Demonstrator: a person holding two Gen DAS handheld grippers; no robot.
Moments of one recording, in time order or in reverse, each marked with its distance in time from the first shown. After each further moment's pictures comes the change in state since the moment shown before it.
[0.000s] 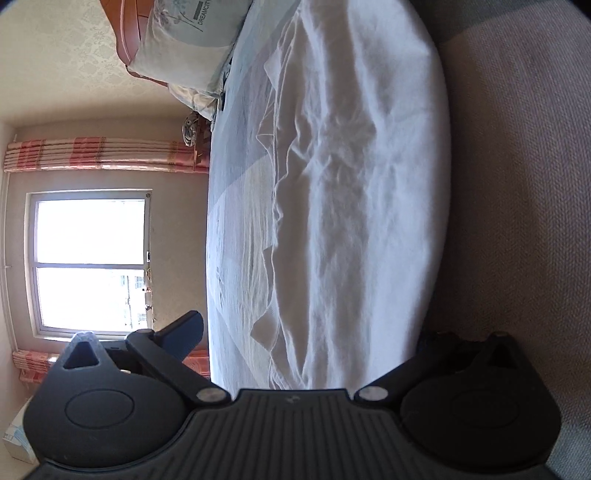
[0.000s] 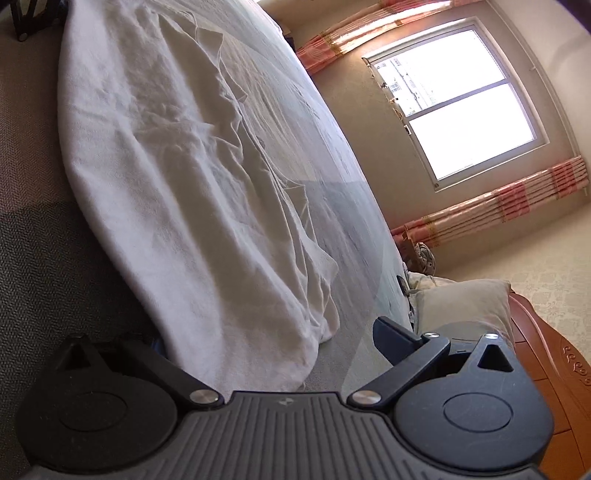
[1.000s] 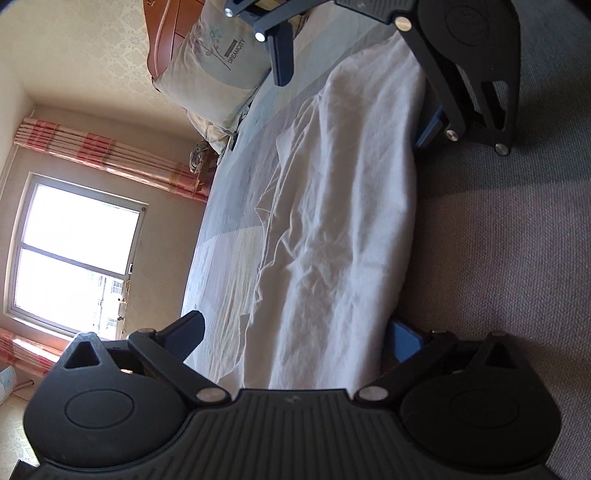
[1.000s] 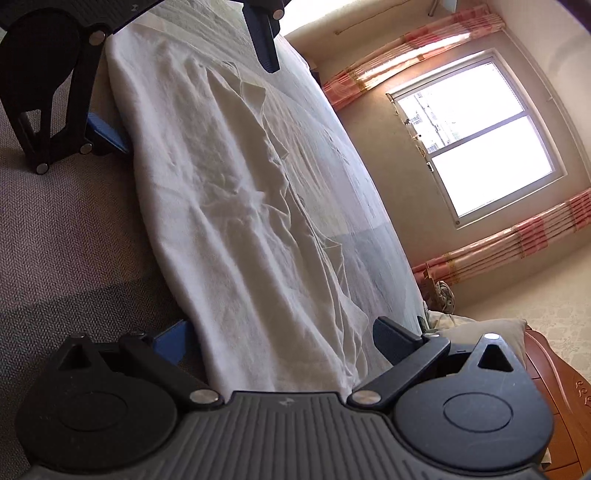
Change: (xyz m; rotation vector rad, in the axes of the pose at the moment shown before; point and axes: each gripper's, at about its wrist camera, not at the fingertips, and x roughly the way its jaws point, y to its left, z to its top) left arm -0.030 0.012 0.016 -0.228 -0.121 -0.094; right arm -0.020 0.007 0.025 0.028 -0.100 0.103
